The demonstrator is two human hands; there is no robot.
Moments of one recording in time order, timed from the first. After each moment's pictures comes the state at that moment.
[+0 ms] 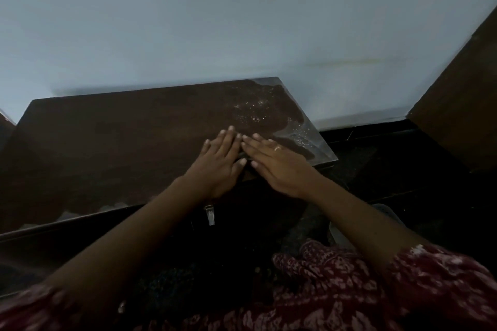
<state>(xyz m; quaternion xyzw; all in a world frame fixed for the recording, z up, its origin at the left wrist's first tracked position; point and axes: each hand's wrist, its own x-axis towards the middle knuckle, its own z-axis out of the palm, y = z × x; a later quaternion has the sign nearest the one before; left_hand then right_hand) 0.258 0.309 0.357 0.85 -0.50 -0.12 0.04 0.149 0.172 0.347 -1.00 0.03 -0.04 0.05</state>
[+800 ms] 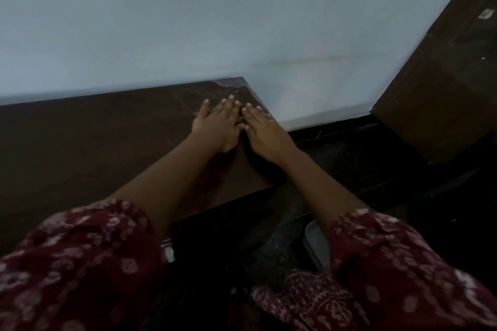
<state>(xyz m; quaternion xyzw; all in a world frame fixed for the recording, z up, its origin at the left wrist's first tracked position) 0.302 0.170 0.365 0.85 -0.52 -0.07 -0.04 0.199 0.088 0.350 -0.96 0.24 -0.06 0.12</state>
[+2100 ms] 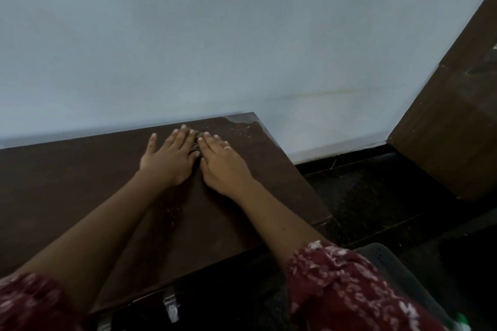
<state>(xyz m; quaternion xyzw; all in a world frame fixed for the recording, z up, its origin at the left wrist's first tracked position) 0.376 0.223 0.363 0.91 -0.41 -0.07 -0.02 0.283 0.134 0.343 -0.98 0.15 -0.10 0.10</state>
